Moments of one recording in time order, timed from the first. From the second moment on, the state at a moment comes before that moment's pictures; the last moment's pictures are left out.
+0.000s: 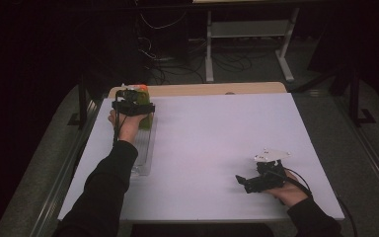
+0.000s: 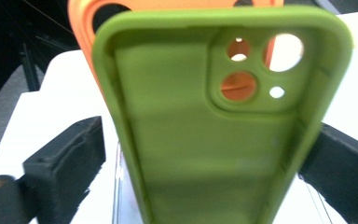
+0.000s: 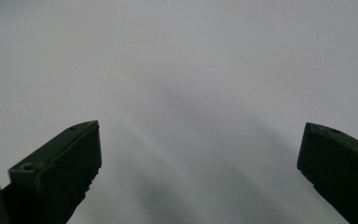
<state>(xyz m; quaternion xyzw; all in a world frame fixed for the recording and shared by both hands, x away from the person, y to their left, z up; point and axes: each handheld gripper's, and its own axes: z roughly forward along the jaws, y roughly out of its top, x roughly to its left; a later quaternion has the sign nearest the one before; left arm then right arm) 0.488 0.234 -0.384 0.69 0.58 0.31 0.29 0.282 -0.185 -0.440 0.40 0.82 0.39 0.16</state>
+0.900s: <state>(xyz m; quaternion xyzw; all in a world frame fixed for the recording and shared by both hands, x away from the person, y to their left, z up) 0.453 0.255 -0.350 0.73 0.51 0.25 0.36 0.282 -0.185 -0.439 0.39 0.82 0.38 0.16</state>
